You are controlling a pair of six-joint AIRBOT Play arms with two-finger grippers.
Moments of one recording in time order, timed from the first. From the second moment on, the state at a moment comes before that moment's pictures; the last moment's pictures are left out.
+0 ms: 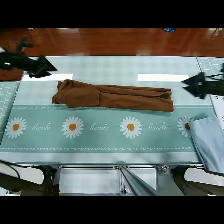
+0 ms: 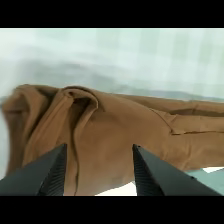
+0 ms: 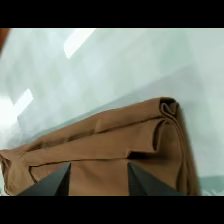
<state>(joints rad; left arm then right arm) 0.28 -1.65 1.63 0.91 -1.33 -1.36 -0.60 -1.39 1.07 -0.58 1.19 1.21</state>
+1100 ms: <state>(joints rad) -0.05 -0.90 0.76 0.90 -0.85 -1.23 -0.46 -1.64 0.98 -0.58 1.09 1.21</state>
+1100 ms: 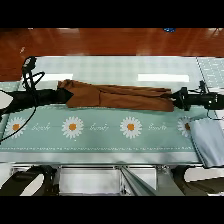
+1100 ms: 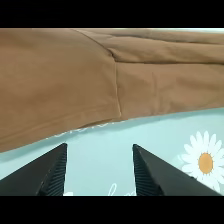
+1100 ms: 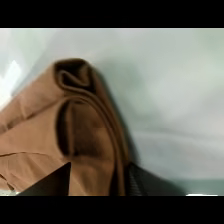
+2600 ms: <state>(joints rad) -0.77 -1.77 1.51 0.73 -0.86 -1.36 -0.36 -0.42 0.88 -0.94 1.45 1.52</state>
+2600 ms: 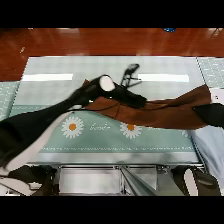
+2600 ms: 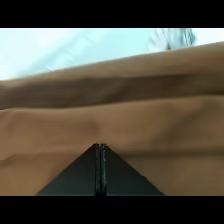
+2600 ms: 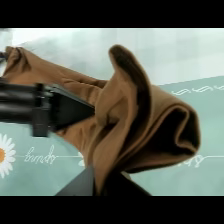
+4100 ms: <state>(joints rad) -0.16 -0.96 0.92 0.87 -1.03 -1.34 0.35 -1.35 1.19 -0.65 0.89 1.43</state>
